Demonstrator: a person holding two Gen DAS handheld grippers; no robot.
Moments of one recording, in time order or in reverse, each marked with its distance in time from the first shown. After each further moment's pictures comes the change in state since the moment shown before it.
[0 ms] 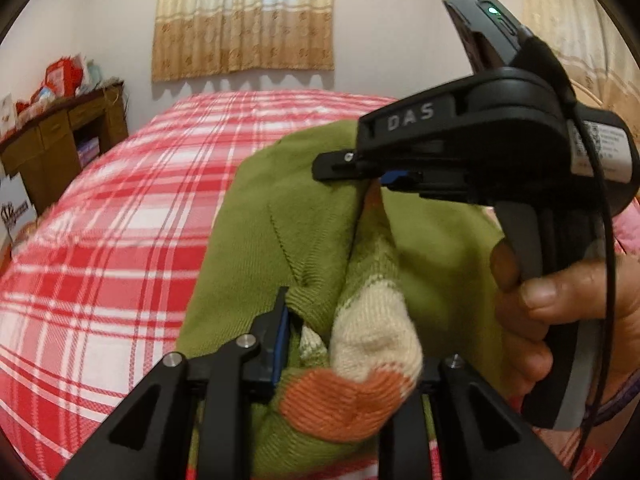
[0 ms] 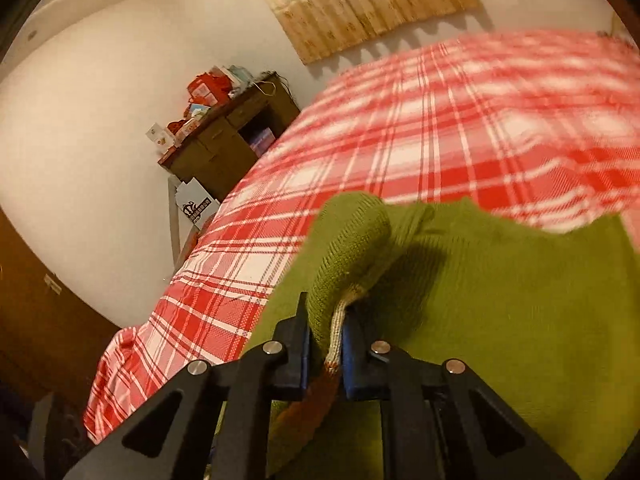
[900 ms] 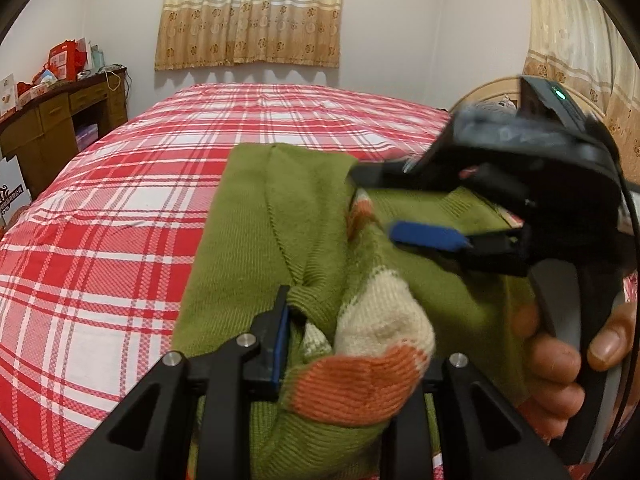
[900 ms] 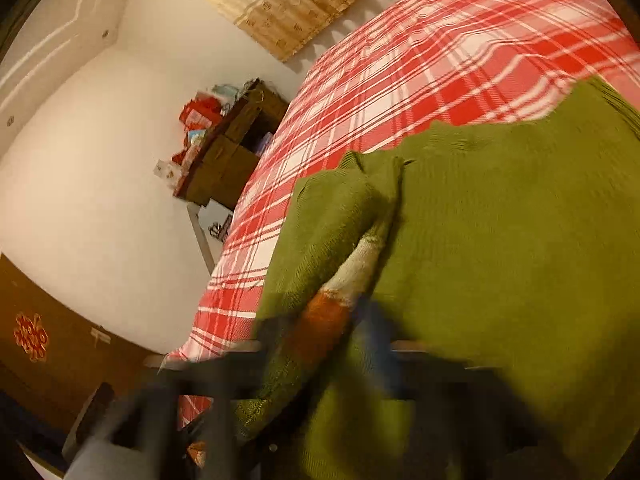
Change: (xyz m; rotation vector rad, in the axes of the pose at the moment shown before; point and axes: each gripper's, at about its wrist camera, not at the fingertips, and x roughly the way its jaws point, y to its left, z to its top) left arm 0.020 0.028 -0.017 -0.063 0.012 -0.026; right arm 0.005 -0.046 -0.050 0.322 0.008 0.158
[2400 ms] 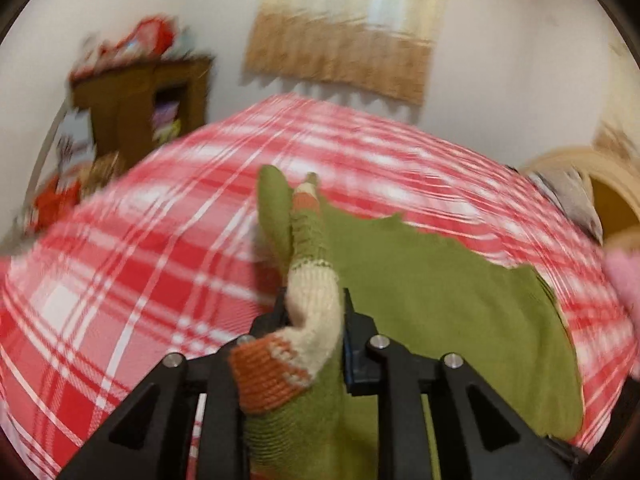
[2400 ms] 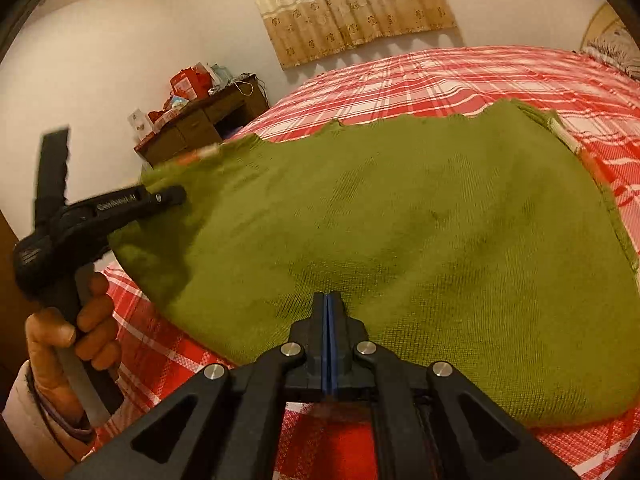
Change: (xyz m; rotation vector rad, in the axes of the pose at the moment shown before) left arm -0.028 0.067 0.032 -0.194 -0.091 0.182; right arm -0.037 0.026 -0.114 -0.346 -0.076 -0.300
